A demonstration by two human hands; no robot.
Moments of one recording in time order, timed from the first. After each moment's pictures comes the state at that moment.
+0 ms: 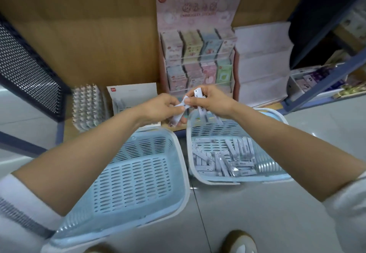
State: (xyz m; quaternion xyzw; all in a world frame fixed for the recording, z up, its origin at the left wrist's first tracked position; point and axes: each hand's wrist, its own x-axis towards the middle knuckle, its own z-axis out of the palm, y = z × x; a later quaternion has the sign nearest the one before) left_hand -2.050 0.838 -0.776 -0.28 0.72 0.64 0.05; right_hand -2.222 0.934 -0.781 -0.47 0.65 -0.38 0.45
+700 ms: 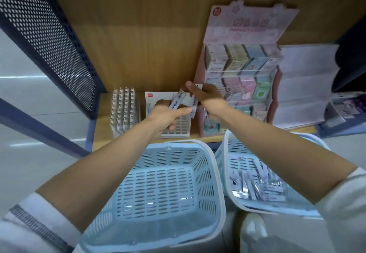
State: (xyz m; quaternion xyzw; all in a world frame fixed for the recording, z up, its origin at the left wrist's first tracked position) left_hand -1.991 0.786 -0.800 -0.52 0.53 0.66 -0.11; right_hand -2.142 0.817 -0.802 -0.34 0.67 -0.49 0.43
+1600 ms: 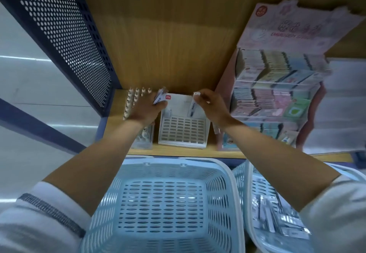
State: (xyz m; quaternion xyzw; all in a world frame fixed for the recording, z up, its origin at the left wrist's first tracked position) left_hand -1.943 0.692 -0.862 -0.53 0.69 0.46 -0.18; right_hand -2.153 0.746 -0.889 -0.49 0.71 -0.39 0.33
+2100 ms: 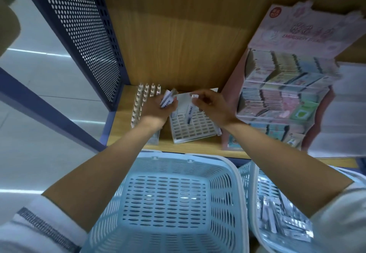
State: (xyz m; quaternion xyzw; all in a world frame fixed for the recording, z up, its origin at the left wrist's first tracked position) left_hand -1.938 0.716 -0.862 -0.56 0.61 0.50 -0.24; right_hand -2.128 0.756 -0.867 -0.54 0.64 -0.39 0.38
